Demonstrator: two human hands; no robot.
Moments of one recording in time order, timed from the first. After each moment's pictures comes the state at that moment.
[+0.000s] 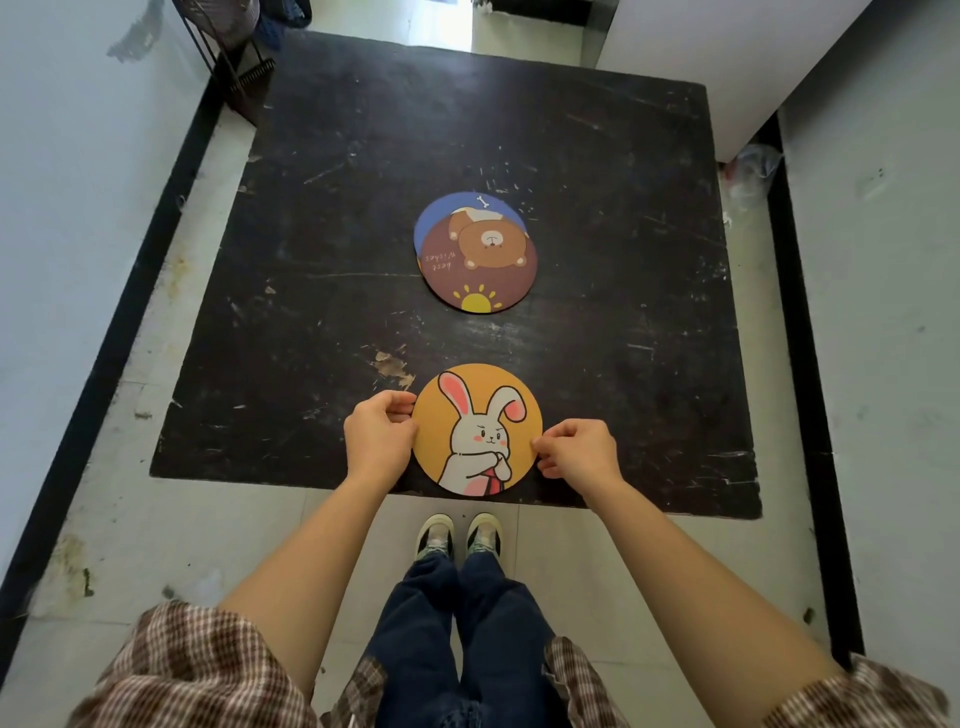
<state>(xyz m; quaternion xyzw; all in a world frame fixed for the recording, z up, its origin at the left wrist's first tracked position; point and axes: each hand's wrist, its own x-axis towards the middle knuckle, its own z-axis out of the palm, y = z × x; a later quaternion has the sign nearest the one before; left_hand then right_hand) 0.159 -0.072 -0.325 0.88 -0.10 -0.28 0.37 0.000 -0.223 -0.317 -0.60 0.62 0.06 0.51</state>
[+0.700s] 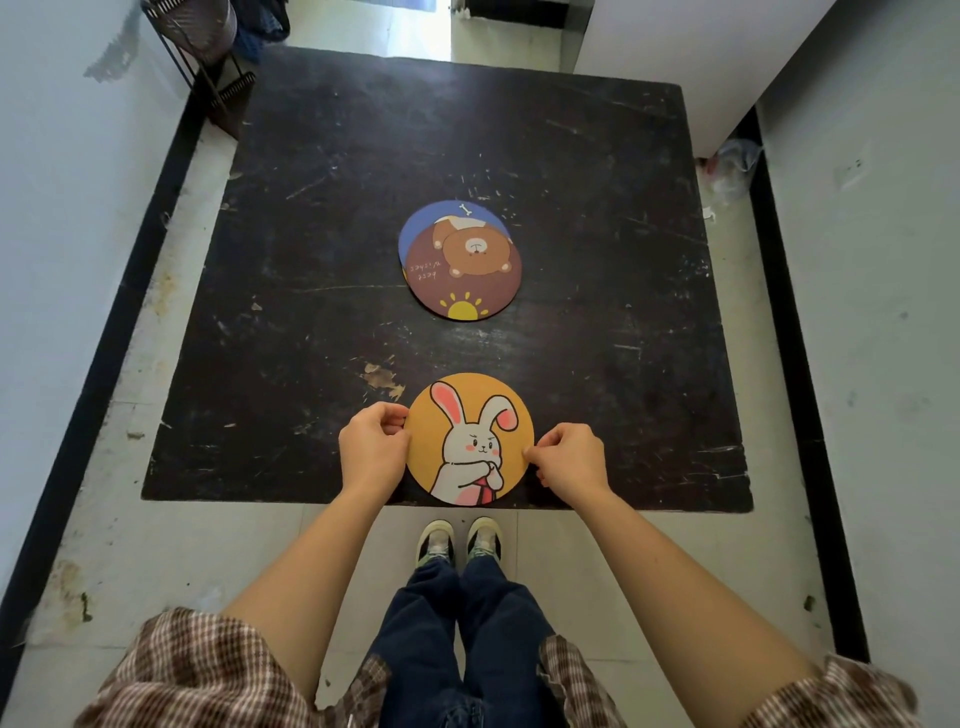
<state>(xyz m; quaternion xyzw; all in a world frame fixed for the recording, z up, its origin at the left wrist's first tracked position) 0.158 -0.075 -0.330 0.89 -0.12 -0.27 0.34 -0.002 -0.220 -0.330 -0.67 0.61 0.07 0.43</state>
